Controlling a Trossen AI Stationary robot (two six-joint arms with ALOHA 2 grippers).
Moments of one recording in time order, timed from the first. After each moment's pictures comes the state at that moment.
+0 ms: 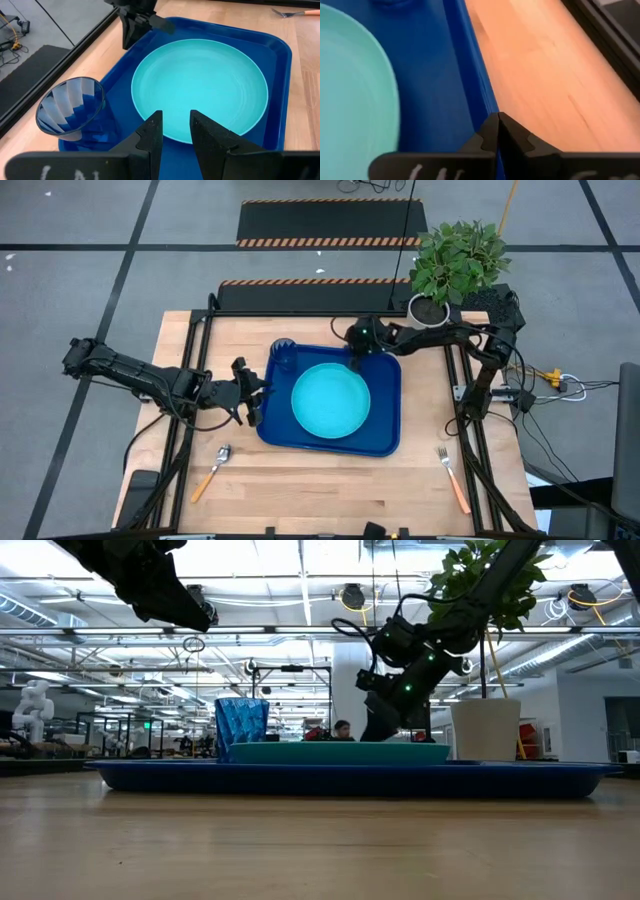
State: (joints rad) left arm -0.25 0.99 0.69 -0.34 -0.52 -0.29; right arm -0.52 1.78 0.90 0.10 -0.08 -0.14
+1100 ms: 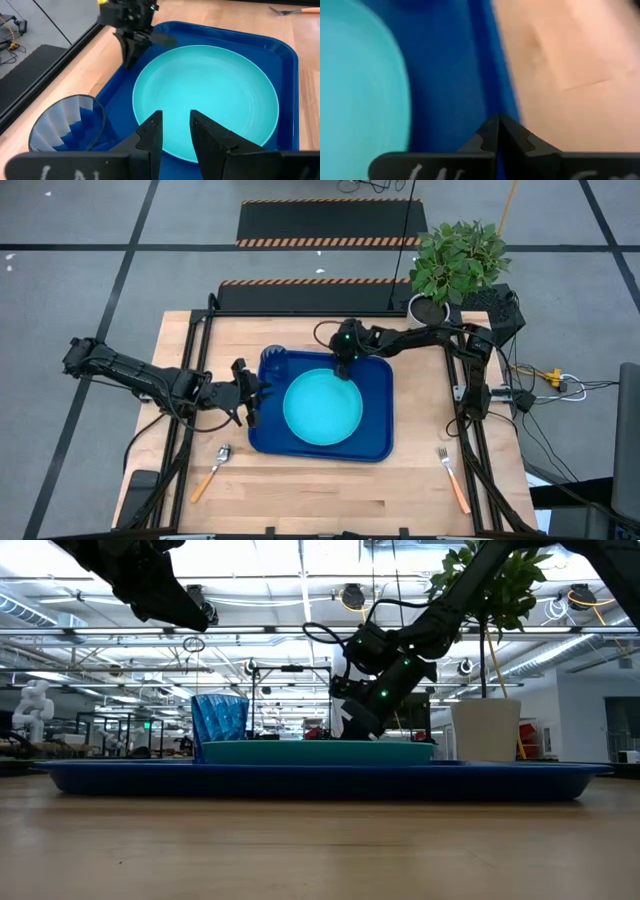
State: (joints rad) left arm -0.26 0.99 0.69 -0.35 -0.52 -0.30; right arm -0.43 1.93 1.05 0.03 -0.16 -0.14
